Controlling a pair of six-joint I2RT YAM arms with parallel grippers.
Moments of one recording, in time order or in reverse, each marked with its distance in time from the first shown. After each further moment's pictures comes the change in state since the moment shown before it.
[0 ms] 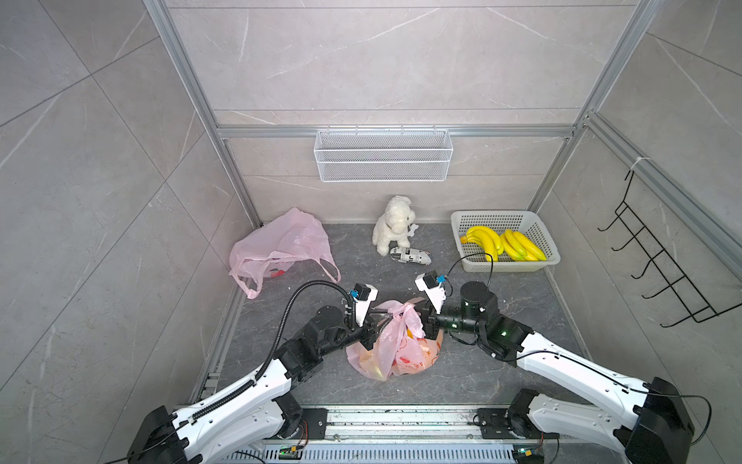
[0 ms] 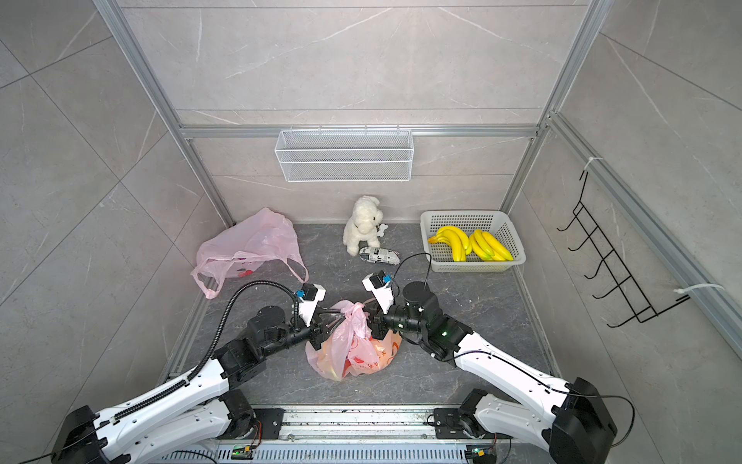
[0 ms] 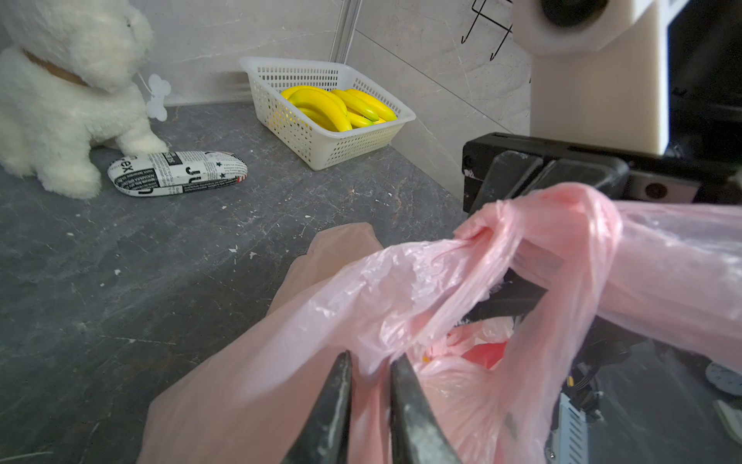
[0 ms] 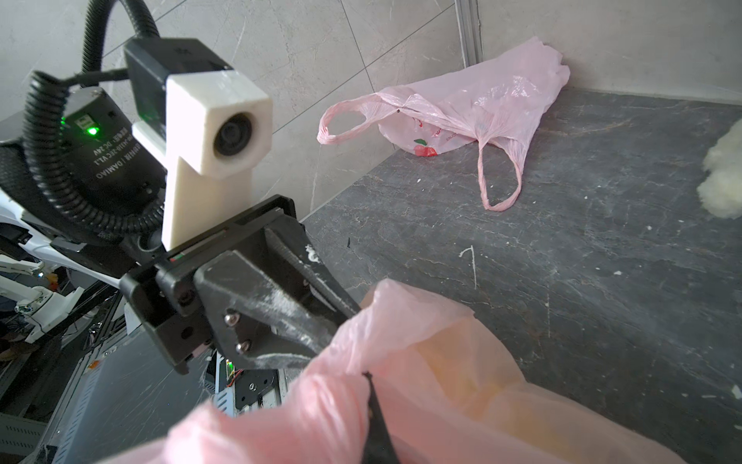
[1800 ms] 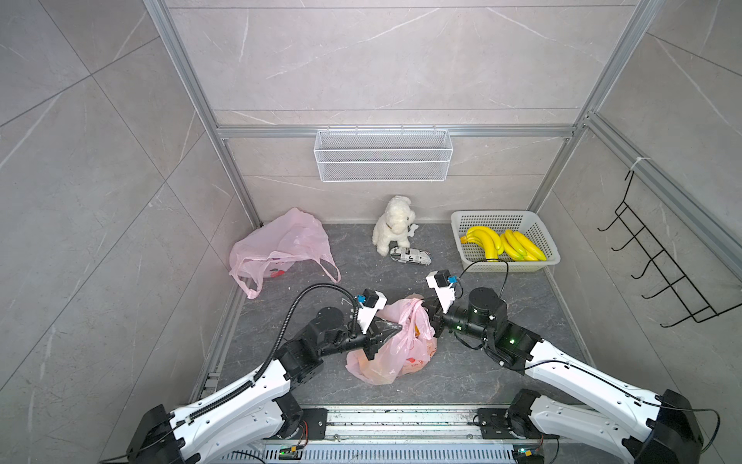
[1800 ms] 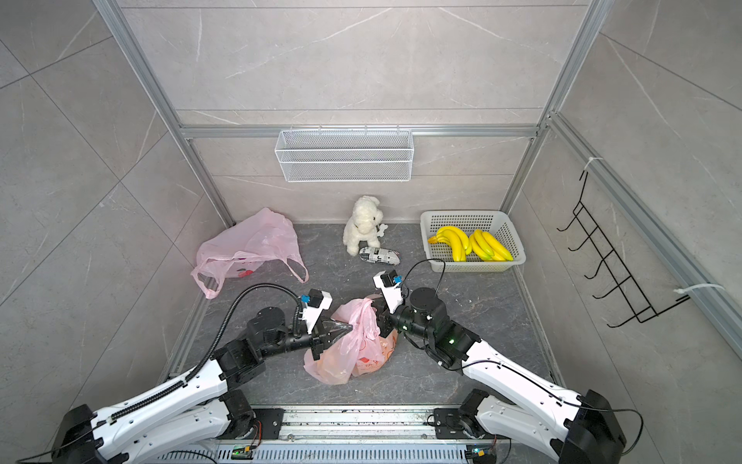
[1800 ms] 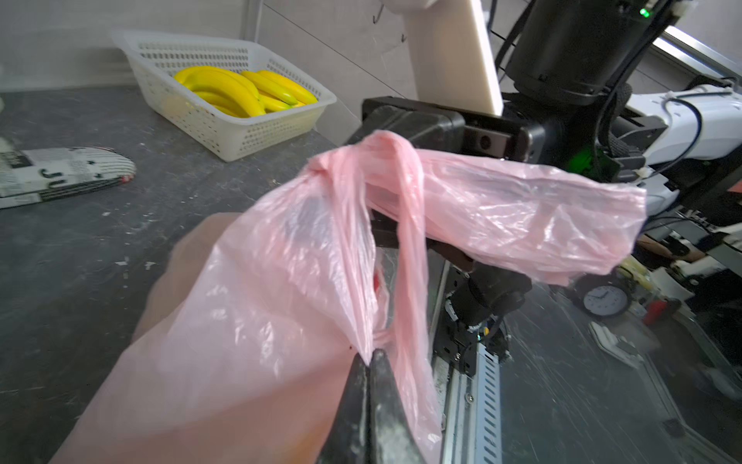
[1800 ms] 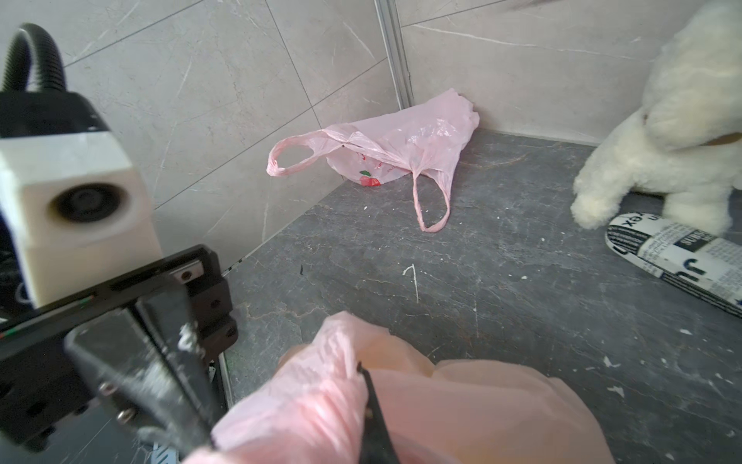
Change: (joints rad) left arm -0.080 0.032 0.041 0.011 0.230 -0.013; right arm 0.008 -0.085 -0.043 0.008 0.219 -0.007
